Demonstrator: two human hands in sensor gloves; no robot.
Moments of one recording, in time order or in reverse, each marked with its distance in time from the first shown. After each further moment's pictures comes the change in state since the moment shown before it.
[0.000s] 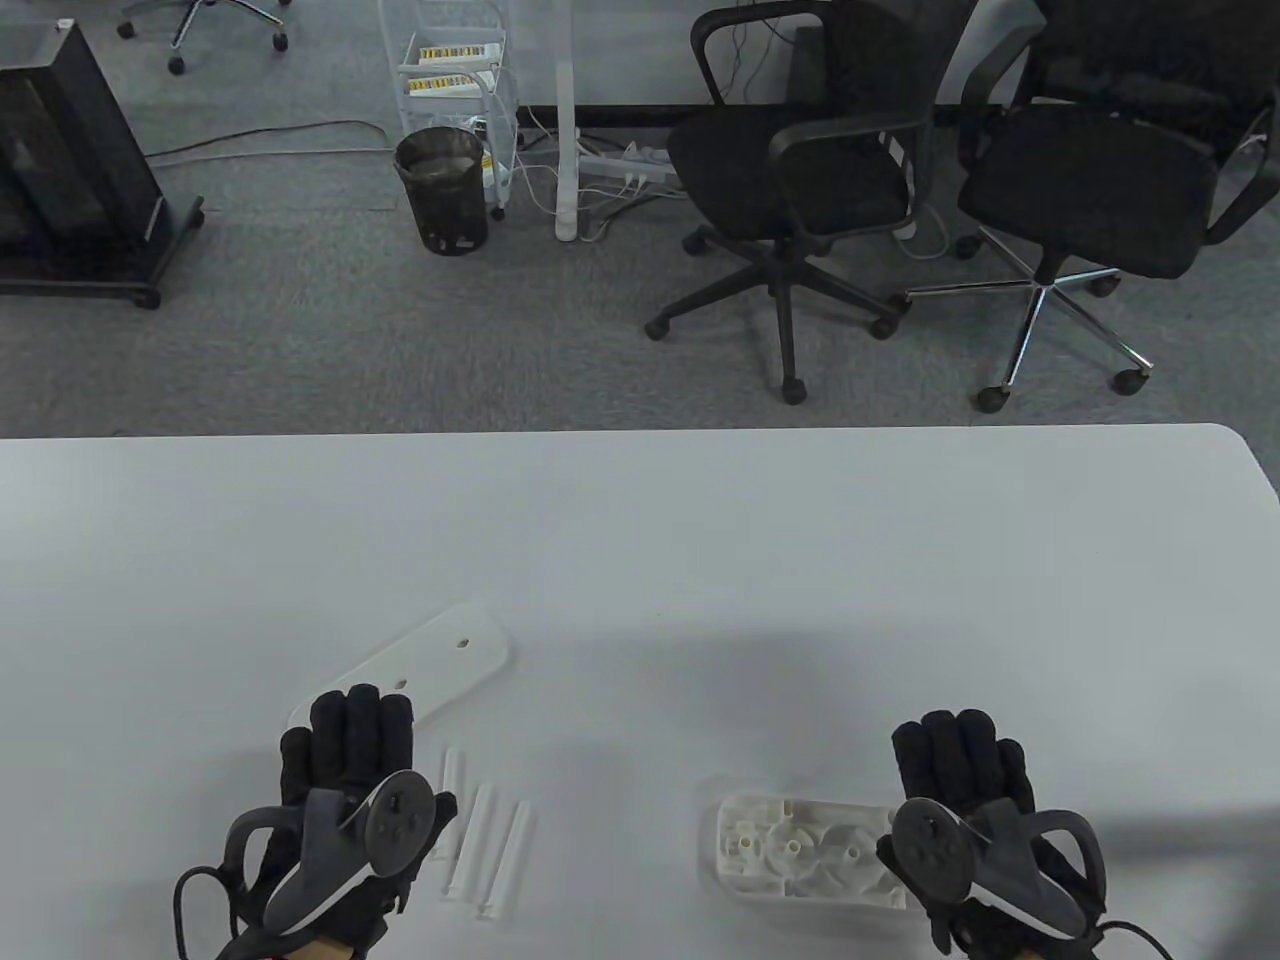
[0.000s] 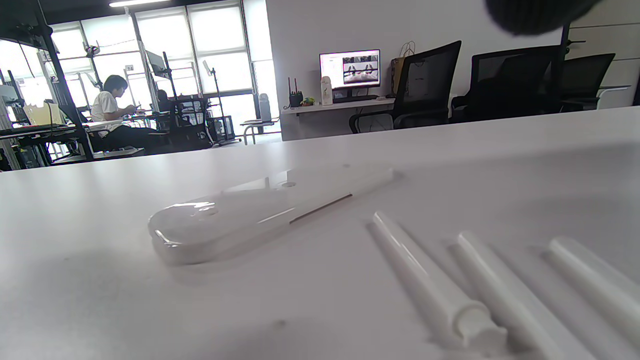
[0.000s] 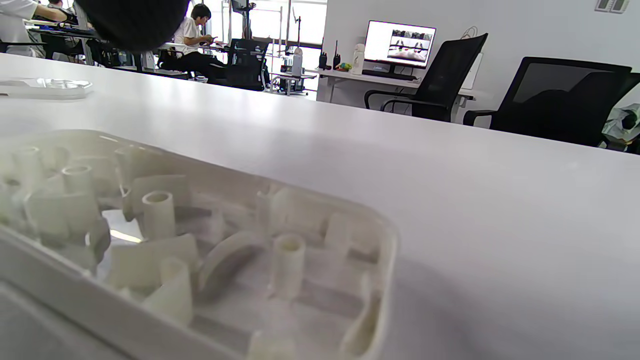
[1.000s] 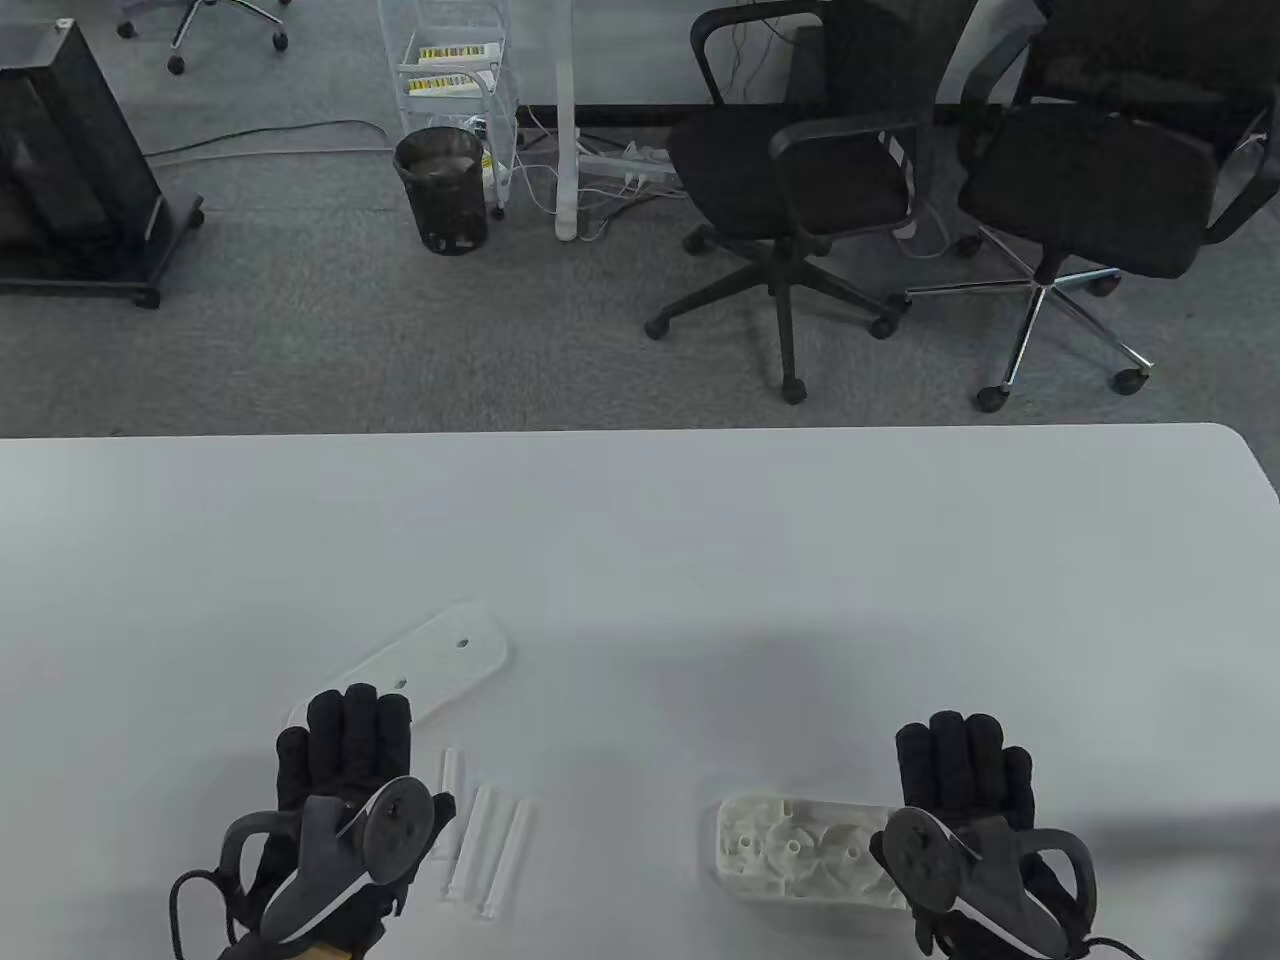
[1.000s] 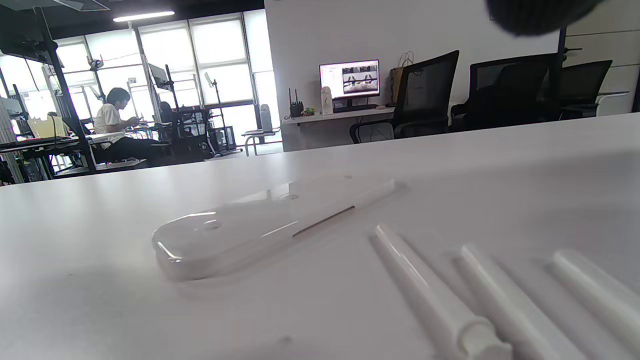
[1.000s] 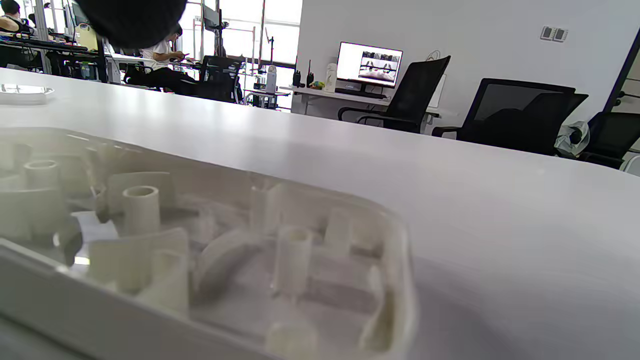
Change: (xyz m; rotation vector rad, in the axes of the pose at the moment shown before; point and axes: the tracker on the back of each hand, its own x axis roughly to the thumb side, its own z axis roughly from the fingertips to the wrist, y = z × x) left_hand 0.002 0.008 0.005 0.033 0.000 -0.016; right_hand 0.018 0.015 0.003 -0.084 0.104 -0.004
